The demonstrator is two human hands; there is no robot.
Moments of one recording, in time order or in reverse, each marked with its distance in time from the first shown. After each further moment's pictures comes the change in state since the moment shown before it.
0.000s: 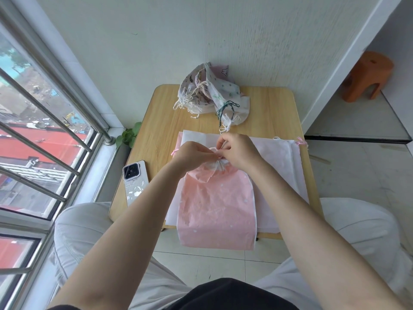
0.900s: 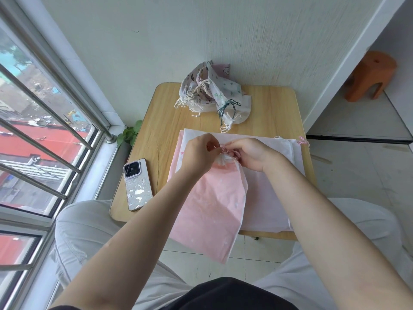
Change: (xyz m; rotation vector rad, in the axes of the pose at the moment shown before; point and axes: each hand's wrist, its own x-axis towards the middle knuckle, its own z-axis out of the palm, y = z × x) left_hand -0.012 0.009 0.023 0.132 0.338 0.319; right_hand 0.011 0.019 -0.015 0.844 -0.419 0.436
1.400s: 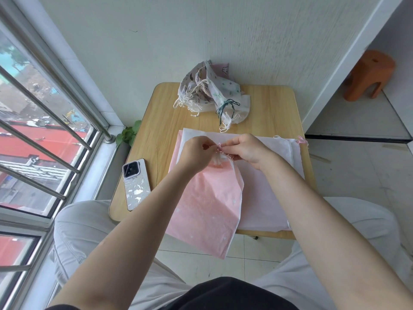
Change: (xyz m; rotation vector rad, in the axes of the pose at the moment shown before) left_hand 0.007 -0.004 -0.004 -0.037 -0.103 -0.107; right_hand 0.006 0.007 -0.004 -0.349 0.229 -0.168
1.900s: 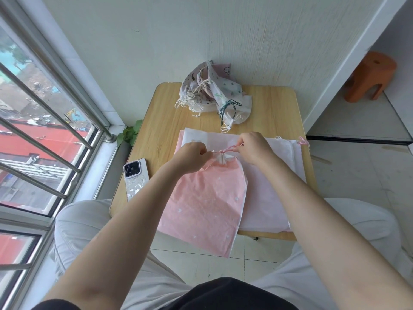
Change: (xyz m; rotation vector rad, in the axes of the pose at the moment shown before) left_hand 0.012 -0.021 -0.016 0.385 -0.268 0.028; right_hand 0.007 0.001 -0.008 -0.795 0.285 -0.134
